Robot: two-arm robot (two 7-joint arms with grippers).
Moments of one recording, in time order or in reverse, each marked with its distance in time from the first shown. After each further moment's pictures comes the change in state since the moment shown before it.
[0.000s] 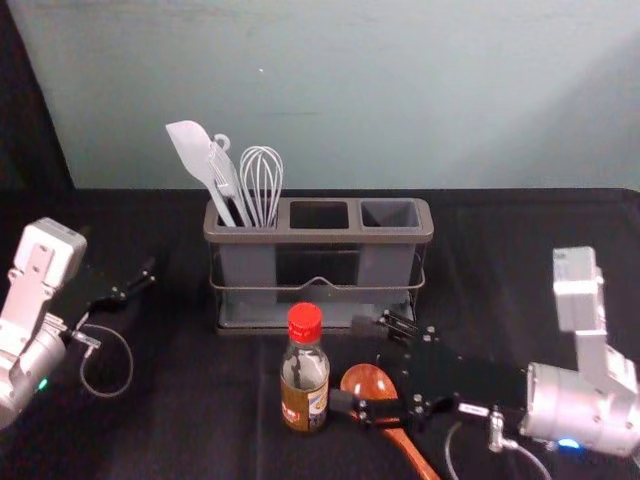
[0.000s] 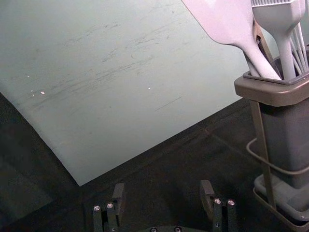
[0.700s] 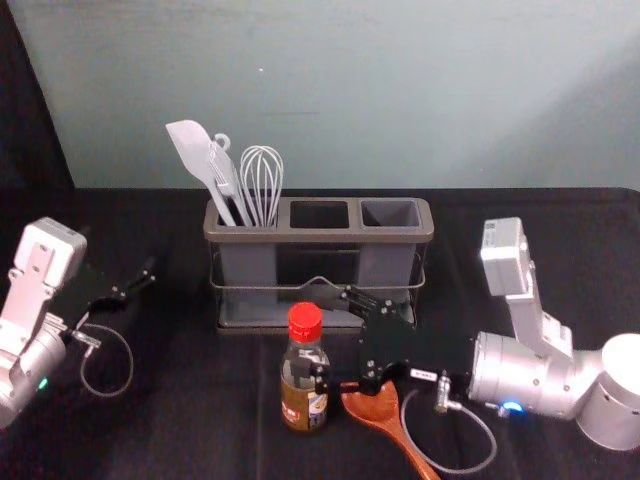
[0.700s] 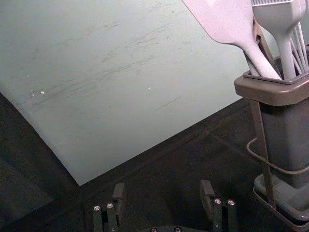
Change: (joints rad) left arm 0.000 0.000 0.000 0.000 0.000 0.000 0.000; right arm 0.147 -0.106 -0.096 0.142 -0.035 0.022 -0.035
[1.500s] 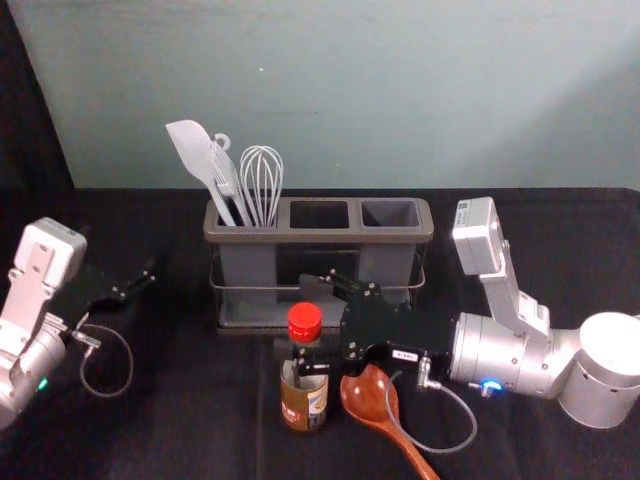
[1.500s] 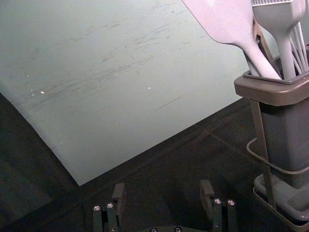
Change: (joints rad) left arm 0.000 0.000 0.000 0.000 0.000 0.000 0.000; right arm 0.066 -0.038 -0.031 0.035 -0.027 0.027 -0.020
